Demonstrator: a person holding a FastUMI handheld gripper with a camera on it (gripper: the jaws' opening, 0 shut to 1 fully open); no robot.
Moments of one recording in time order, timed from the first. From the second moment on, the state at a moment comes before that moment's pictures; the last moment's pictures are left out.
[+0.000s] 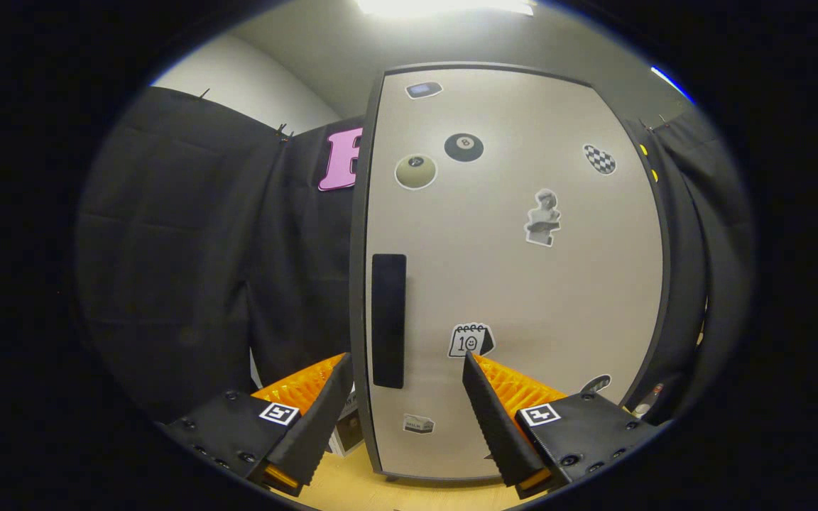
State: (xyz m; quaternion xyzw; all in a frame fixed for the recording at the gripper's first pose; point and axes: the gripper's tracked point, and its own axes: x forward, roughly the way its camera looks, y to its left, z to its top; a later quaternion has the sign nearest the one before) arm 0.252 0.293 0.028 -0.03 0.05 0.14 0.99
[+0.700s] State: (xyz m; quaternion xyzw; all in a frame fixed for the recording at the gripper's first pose) arm 0.303 0.325 0.009 -0.03 0.08 0.12 0.99
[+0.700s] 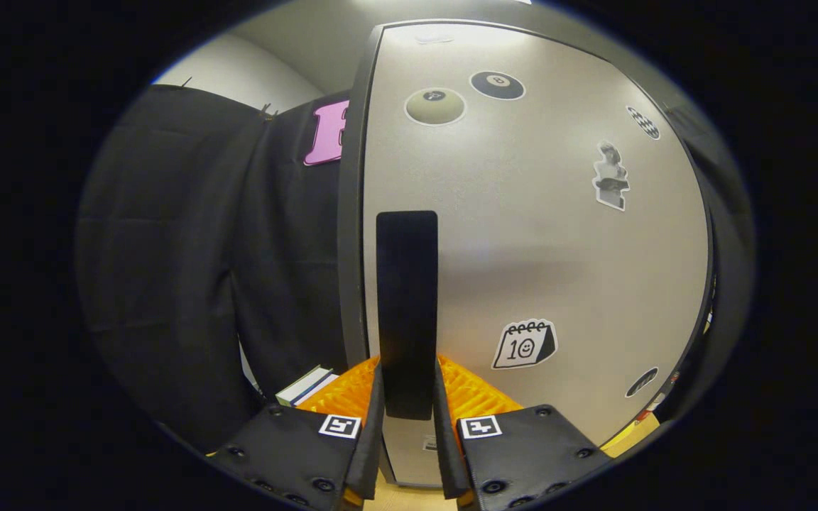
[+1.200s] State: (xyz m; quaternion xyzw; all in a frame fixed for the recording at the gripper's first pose) arm 0.267 0.322 0.013 -0.03 0.09 0.18 0.98
